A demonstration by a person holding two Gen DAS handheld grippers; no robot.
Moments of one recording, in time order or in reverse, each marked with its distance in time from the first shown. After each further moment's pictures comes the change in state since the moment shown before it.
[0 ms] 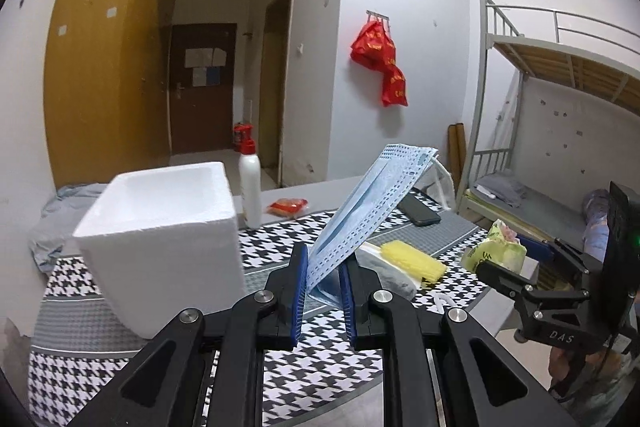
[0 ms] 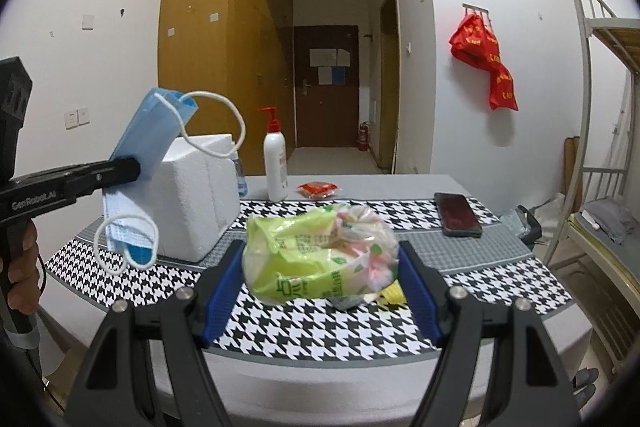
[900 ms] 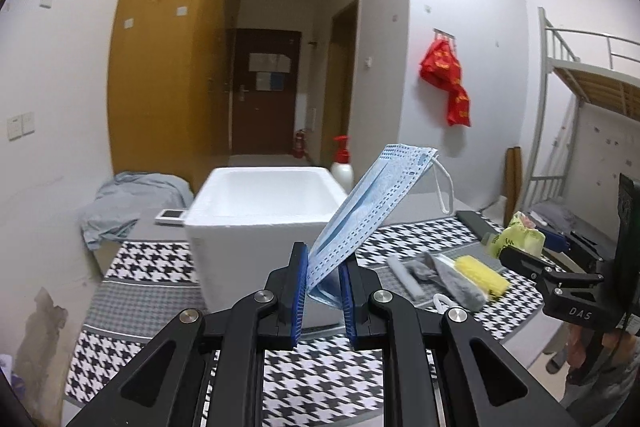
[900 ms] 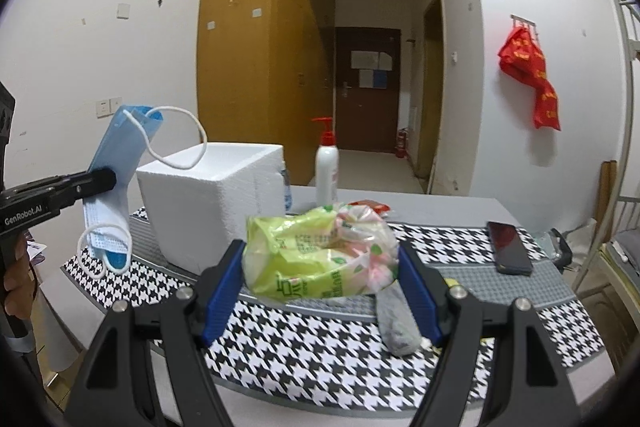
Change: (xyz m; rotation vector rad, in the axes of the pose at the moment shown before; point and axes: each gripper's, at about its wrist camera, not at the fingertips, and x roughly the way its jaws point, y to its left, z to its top) left arm -0.032 0.062 -0.006 -0.097 -0.044 0.219; right arm 0.040 0.040 0.026 -0.076 0.001 0.139
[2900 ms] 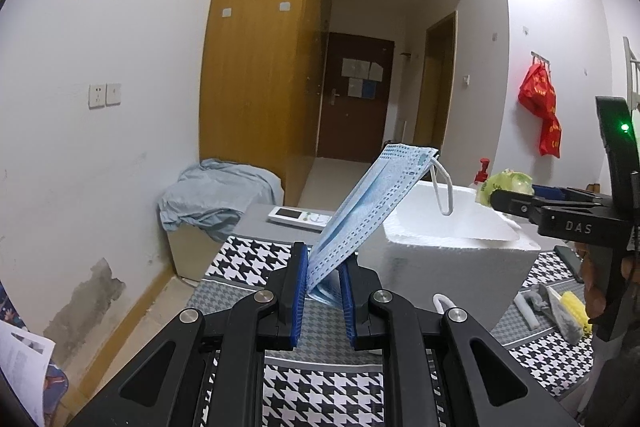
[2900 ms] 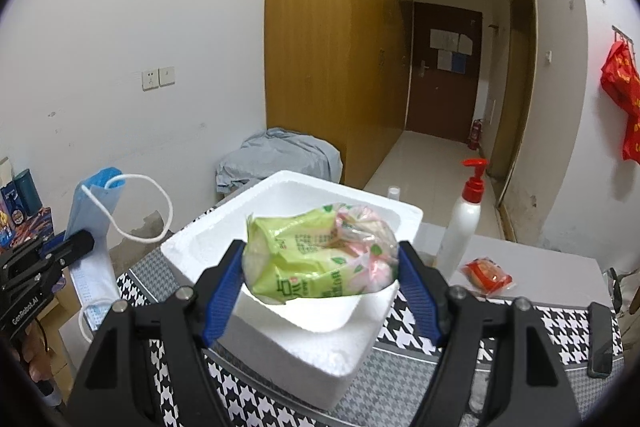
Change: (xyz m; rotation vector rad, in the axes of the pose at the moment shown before) left arm 0.007 0.110 0.003 -0.136 -0.028 0.288; right arm 0.146 0.105 0.097 -0.118 0.134 0.227
